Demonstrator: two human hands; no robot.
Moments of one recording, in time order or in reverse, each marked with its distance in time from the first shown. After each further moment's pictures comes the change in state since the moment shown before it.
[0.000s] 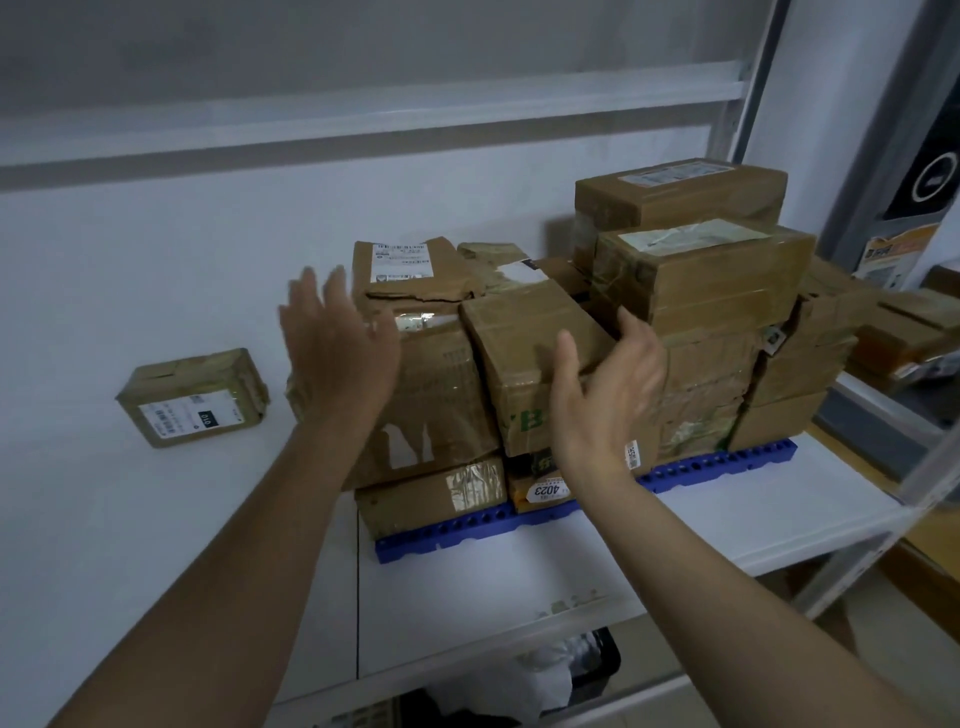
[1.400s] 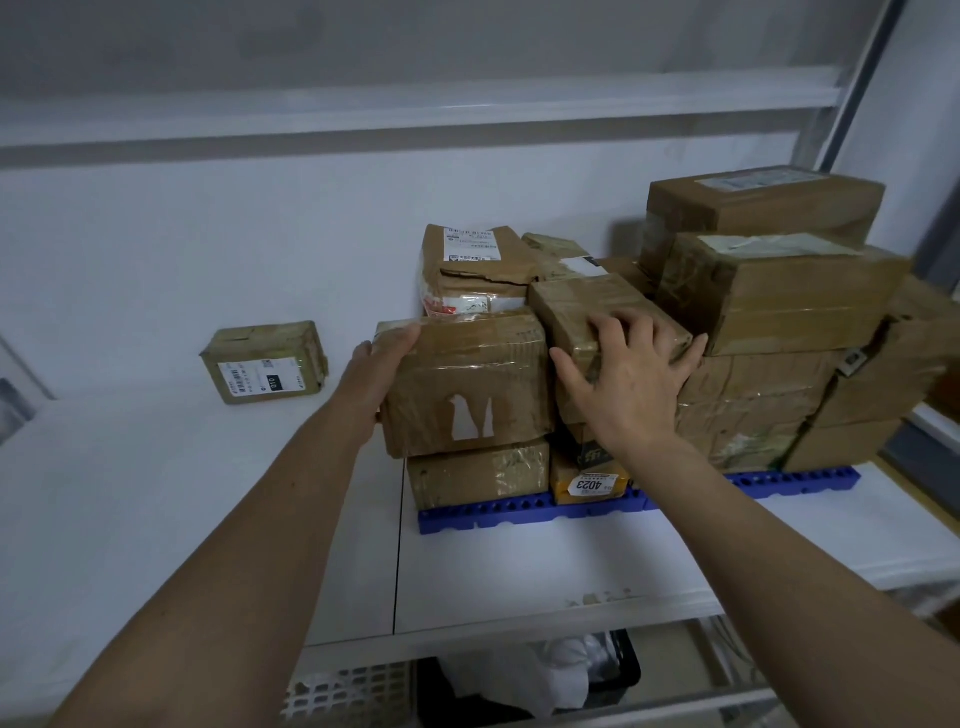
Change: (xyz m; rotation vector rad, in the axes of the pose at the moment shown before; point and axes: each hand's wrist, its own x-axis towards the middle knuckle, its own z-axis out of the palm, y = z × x) left_hand -0.006 -0.072 -0.002 -0.713 -0.562 -0.704; right_hand 0.018 0.014 0.015 -0.551 -0.322 -0.405
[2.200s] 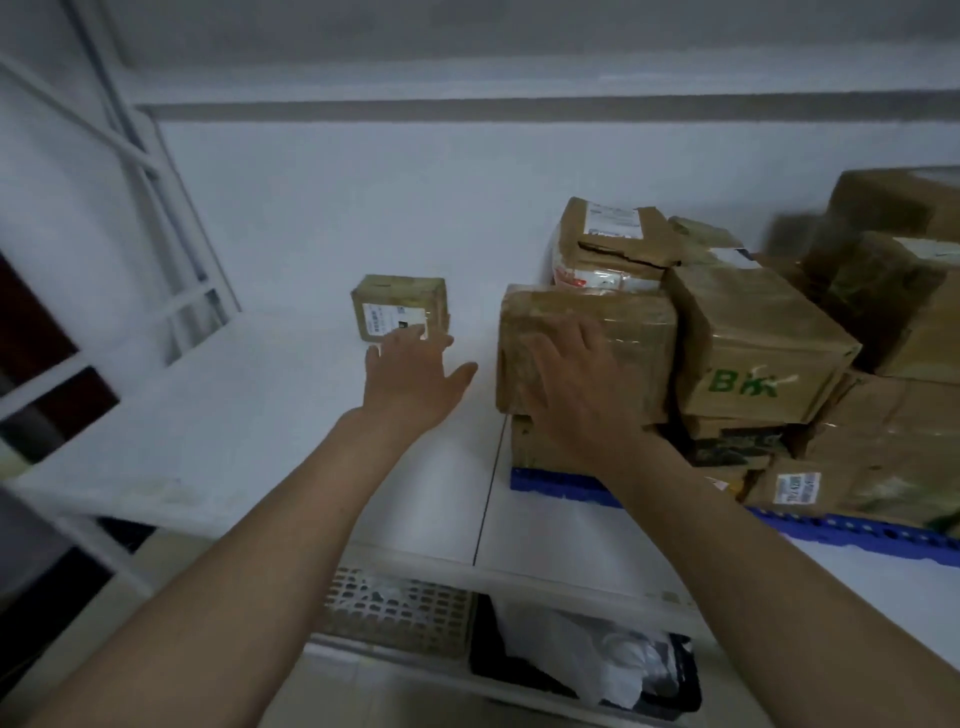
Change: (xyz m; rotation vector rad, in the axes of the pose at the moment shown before) left_hand -0.084 -0.030 -0.066 1.145 0.388 0.317; right_hand -0.043 -0.108 0.018 0.176 -0.114 -0.689
